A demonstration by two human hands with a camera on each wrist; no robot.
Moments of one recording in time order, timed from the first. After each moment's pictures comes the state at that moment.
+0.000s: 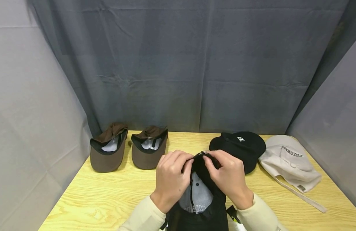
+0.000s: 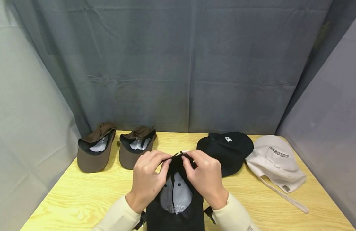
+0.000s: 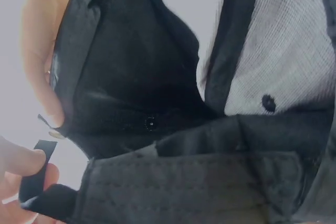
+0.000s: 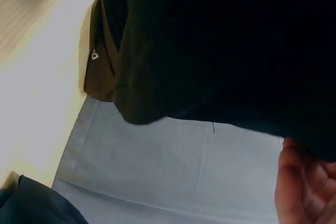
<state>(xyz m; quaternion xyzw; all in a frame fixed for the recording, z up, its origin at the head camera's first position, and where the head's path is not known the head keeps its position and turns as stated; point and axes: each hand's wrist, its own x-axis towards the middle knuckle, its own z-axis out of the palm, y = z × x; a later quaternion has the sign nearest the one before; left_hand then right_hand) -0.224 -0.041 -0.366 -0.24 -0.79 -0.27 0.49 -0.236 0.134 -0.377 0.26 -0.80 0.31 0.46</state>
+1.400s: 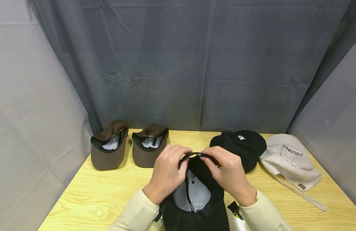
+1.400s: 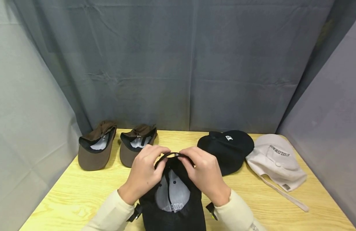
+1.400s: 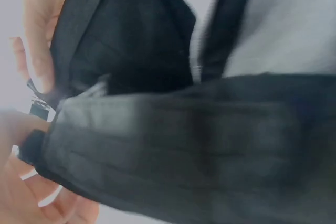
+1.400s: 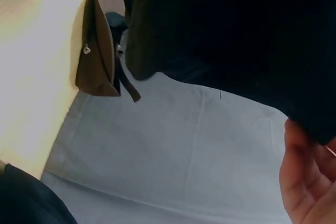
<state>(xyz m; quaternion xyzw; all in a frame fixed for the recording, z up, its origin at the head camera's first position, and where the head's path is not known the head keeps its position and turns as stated) -0.230 -0.059 -0.358 -0.28 -0.85 -0.26 0.36 -0.236 0.137 -0.364 0.36 -0.76 0.32 0.44</state>
